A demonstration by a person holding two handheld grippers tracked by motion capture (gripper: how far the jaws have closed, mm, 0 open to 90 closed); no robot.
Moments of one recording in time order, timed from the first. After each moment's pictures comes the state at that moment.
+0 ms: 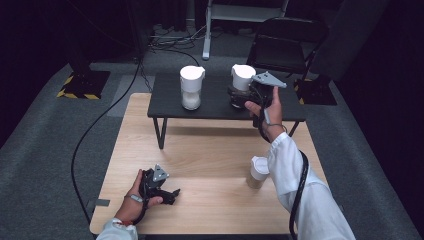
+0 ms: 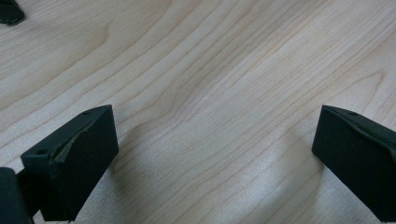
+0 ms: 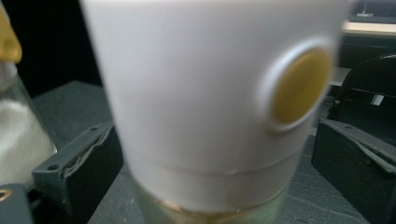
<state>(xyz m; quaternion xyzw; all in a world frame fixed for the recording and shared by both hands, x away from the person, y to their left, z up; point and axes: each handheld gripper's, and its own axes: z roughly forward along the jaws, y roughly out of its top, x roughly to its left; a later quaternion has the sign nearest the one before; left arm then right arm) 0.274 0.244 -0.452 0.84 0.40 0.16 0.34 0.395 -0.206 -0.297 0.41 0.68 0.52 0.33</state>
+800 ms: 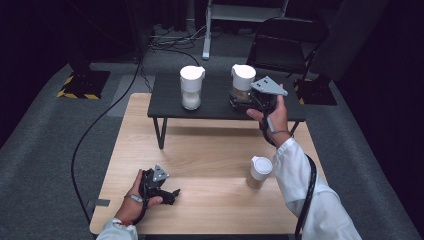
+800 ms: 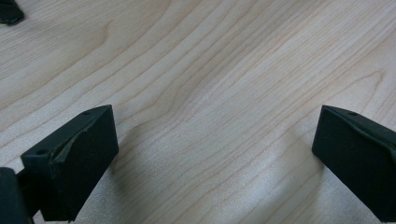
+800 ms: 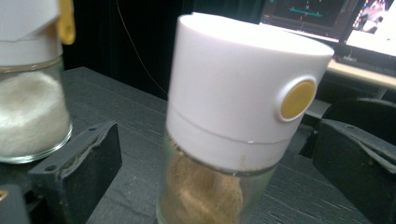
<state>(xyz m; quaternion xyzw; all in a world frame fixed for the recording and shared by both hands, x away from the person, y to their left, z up) 0.274 0.244 -0.452 0.84 0.40 0.16 0.34 0.363 -0.210 -0.296 0.34 0.69 0.50 0.39</state>
